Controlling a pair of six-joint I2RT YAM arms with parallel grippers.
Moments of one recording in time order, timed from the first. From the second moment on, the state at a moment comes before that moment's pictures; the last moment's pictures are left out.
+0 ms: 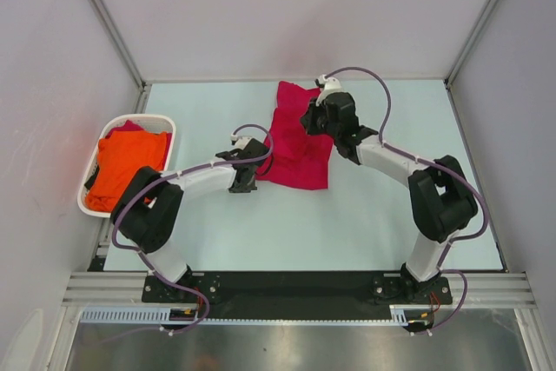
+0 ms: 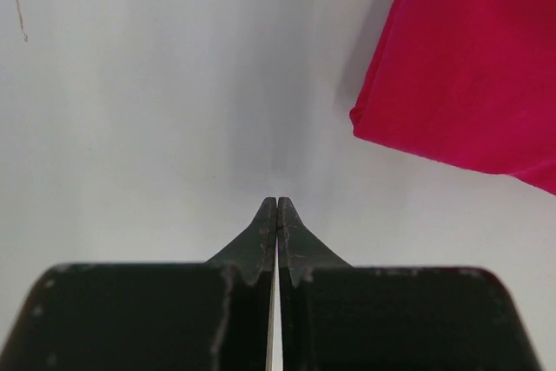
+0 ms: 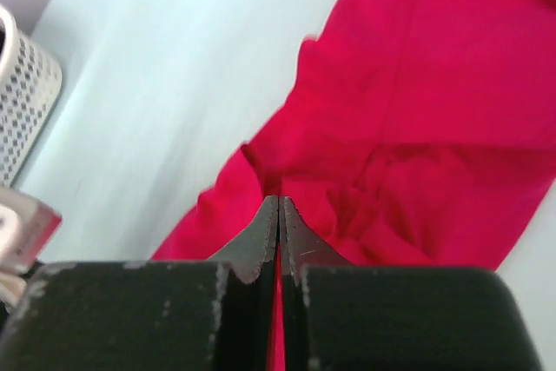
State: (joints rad) left arm -0.63 1.68 0.98 -0.52 -0.44 -0.60; right arm 0.52 1.76 1.23 0.20 -0.04 0.34
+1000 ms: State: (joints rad) left arm -0.63 1.68 0.99 -0.52 -0.44 -0.60; right arm 0.59 1.95 1.13 0.08 -0.24 0.41
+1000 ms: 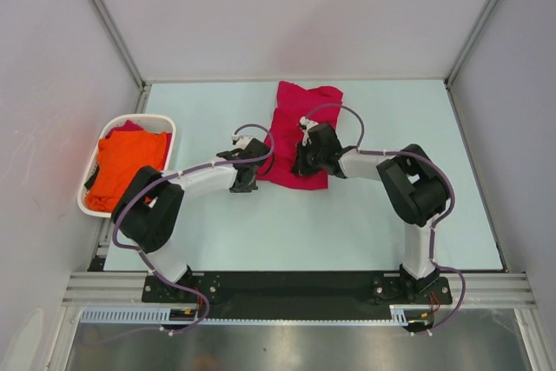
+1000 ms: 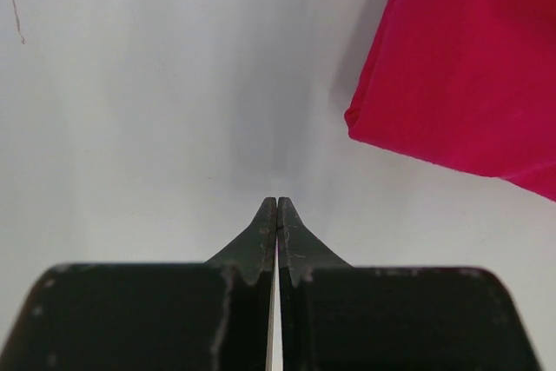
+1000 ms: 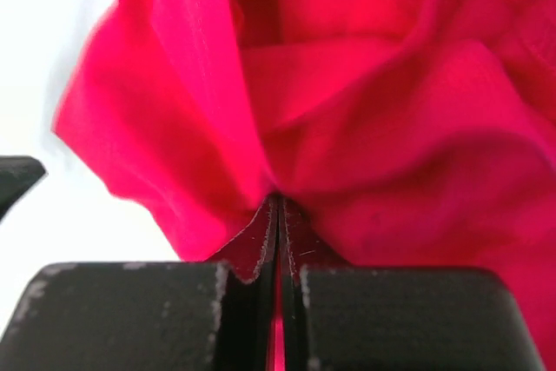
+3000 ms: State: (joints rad) left arm -0.51 1.83 1.22 -0.37 -0.32 -0.49; right arm 0.16 1.66 0.59 0.44 -0.57 0.82
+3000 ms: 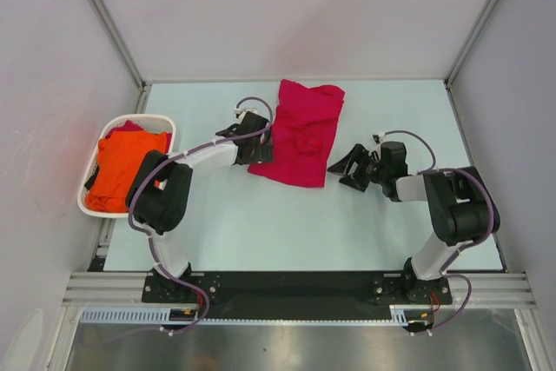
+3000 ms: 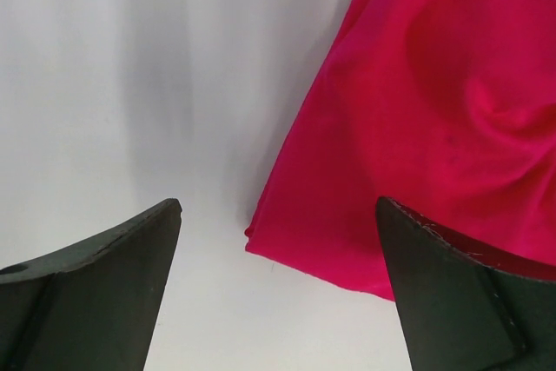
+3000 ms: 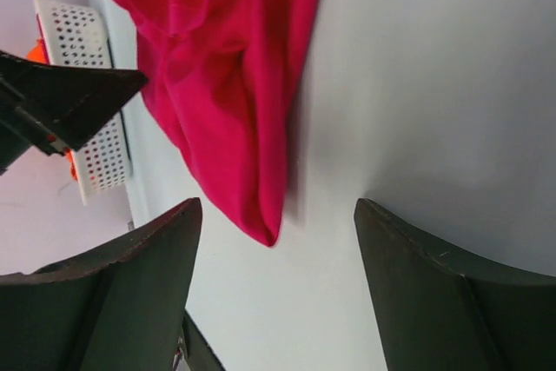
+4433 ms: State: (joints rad) left arm -0.77 1.73 0.99 -0.32 -0.13 -0.67; right arm 0.33 1.79 1.09 -0.51 -0.17 0.47
